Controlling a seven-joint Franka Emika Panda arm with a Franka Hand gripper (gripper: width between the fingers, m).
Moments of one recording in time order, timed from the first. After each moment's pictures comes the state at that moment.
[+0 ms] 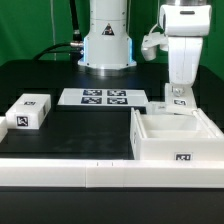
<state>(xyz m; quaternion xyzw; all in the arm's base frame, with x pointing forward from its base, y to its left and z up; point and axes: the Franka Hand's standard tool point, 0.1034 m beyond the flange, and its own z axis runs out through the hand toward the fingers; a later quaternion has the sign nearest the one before) 0.458 0.109 0.062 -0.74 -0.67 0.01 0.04</state>
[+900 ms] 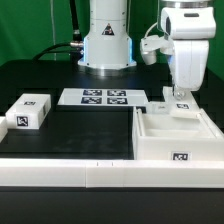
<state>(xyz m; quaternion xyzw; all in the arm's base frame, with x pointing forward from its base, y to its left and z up) 0.478 0.112 0.059 -0.74 -0.67 0.00 0.04</state>
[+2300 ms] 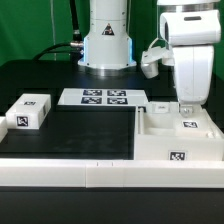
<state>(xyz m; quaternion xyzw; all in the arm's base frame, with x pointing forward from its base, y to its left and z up) 0.556 0.101 0.059 -0.76 -0.65 -0.05 0.02</state>
